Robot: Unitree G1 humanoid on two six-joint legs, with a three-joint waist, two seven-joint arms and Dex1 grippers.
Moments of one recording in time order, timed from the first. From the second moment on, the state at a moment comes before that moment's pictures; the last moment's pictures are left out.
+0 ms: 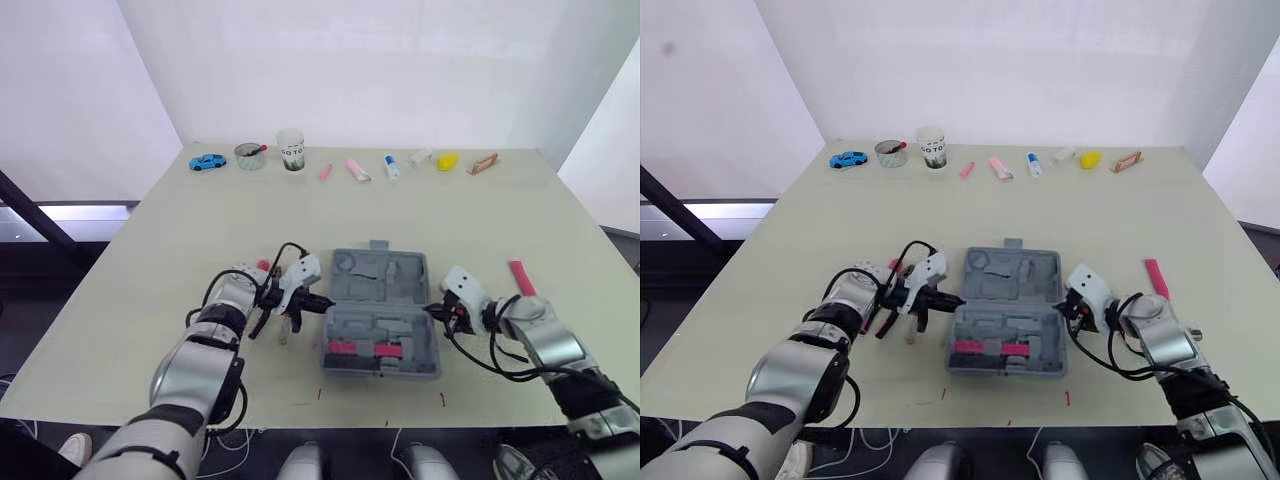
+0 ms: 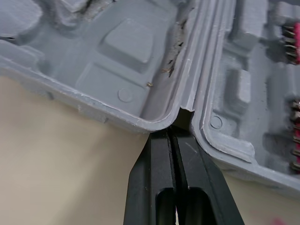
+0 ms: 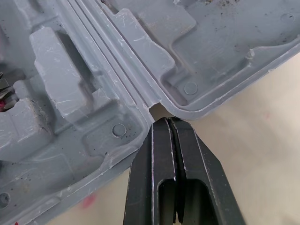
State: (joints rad) left arm -0.89 0.37 -0.13 1.15 0.17 -0.09 -1.37; right arm -0.40 -0.54 0.18 0.15 0.05 0.49 0.93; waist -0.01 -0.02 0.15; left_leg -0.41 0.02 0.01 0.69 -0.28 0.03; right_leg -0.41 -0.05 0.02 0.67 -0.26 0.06
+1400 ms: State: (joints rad) left arm -0.42 0.55 -0.28 0.33 0.05 0.25 -1.48; right arm 0.00 -0.57 0.14 -0.30 0.18 0.70 0.83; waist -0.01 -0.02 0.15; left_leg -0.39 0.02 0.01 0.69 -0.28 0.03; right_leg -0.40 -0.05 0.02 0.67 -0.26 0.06
